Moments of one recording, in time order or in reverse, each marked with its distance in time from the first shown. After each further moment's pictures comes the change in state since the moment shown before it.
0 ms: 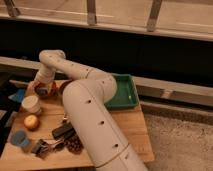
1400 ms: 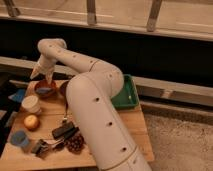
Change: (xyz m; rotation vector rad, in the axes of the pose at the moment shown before) arm -0.010 0.027 -0.057 0.002 -0.071 -0.027
